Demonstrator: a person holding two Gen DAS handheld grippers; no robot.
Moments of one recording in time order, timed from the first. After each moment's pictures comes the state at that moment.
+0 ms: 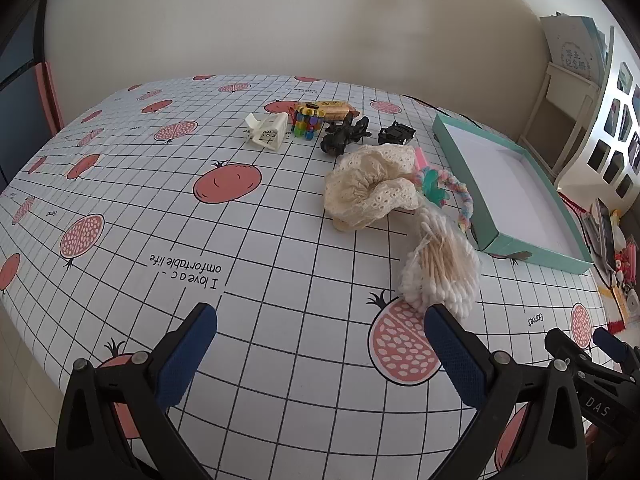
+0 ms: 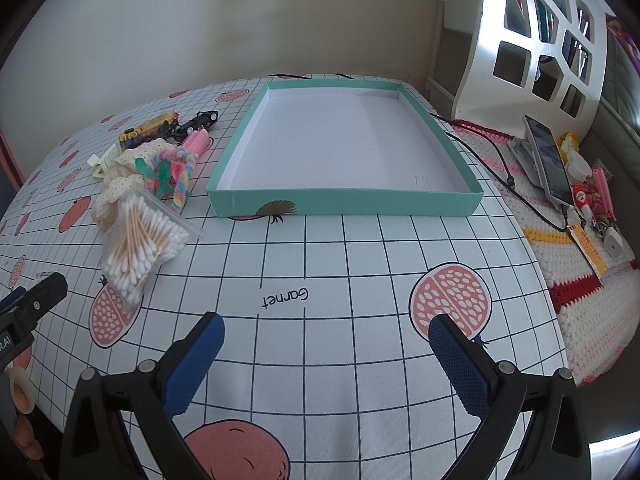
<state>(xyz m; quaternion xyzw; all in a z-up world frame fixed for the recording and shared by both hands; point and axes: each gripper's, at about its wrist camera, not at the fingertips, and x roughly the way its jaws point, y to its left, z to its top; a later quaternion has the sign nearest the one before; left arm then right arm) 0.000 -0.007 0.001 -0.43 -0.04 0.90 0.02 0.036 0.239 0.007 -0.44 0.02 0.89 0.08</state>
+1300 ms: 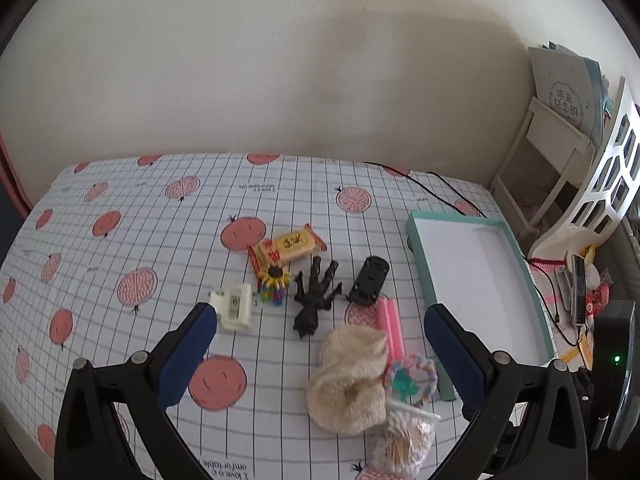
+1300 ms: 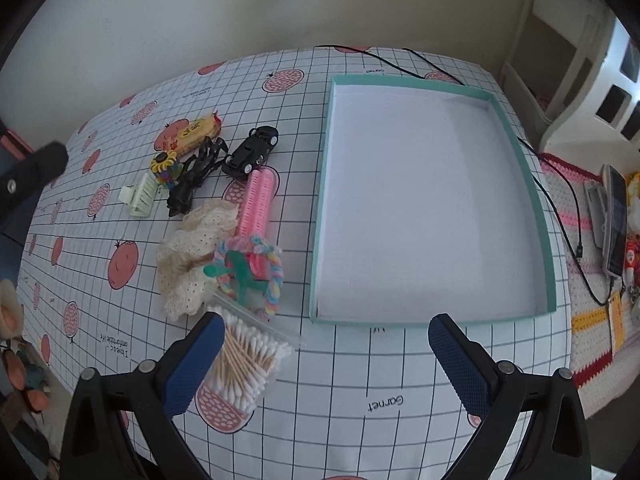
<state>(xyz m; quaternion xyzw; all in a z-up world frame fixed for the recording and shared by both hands) -0.168 -0.006 0.134 -0.42 -0.01 0.90 0.11 -0.103 0.198 0.069 -0.57 0.05 0.82 0.00</state>
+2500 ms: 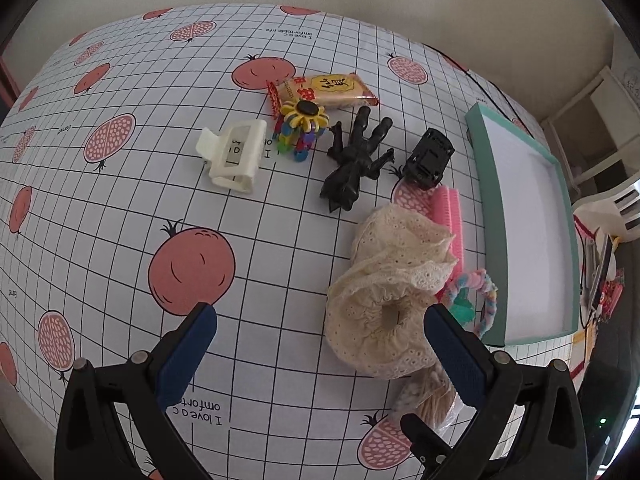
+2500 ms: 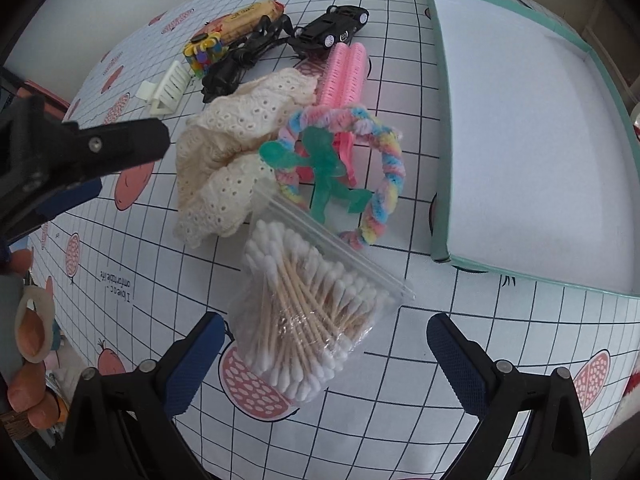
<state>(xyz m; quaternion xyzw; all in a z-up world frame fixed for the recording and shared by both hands) -0.168 -0.020 0.017 -0.61 -0.06 0.79 0.06 -0.098 0.137 -0.008 -0.66 0.04 0.75 -0.08</state>
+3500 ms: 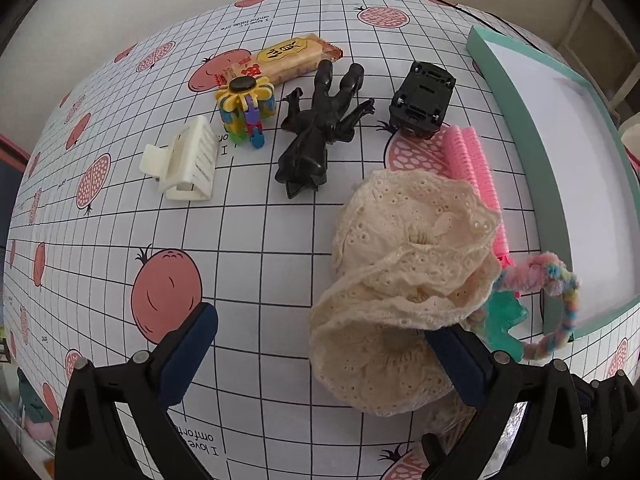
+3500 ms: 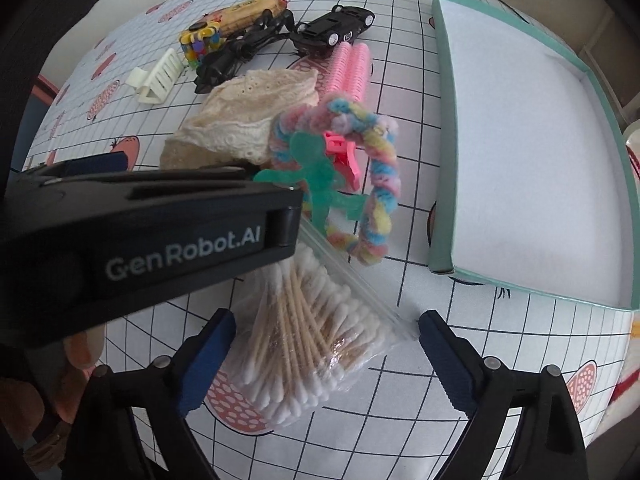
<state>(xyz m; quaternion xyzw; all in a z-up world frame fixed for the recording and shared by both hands) -0.182 0.047 -0.038 -0.61 0.08 0.79 0.04 -0.121 0.115 -0.012 -0.65 0.00 0.76 -0.06</state>
